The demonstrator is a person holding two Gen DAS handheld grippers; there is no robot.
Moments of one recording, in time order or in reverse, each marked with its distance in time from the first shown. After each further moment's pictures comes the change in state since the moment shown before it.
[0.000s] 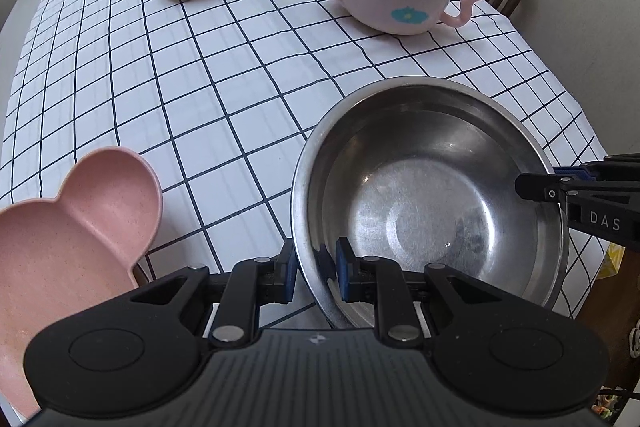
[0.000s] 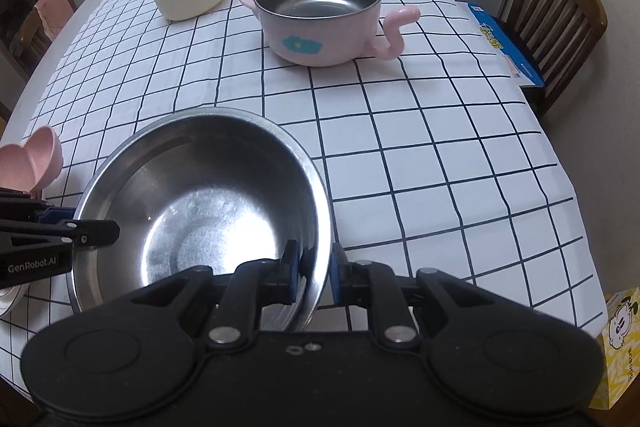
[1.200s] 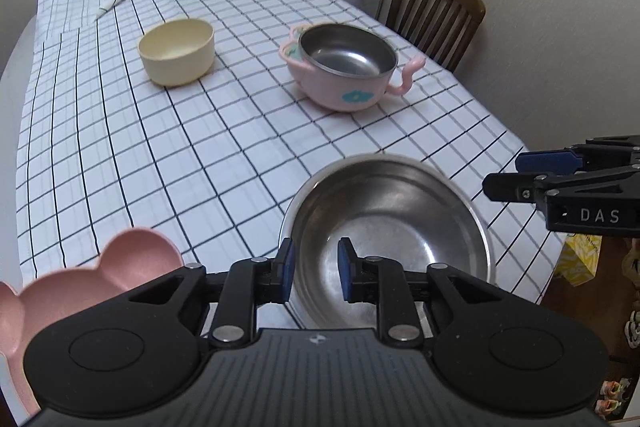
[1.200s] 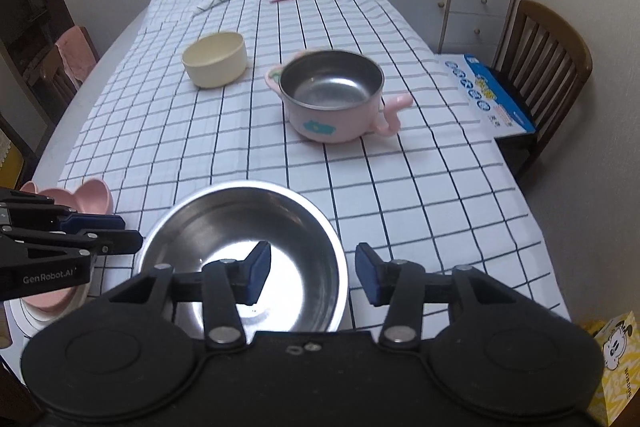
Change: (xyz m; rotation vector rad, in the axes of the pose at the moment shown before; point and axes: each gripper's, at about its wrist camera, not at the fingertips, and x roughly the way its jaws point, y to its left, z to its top) left arm -0.069 -0.002 0.009 0.080 -0.172 -0.085; right arm -0.070 0.011 0.016 -0.008 -0.157 0.015
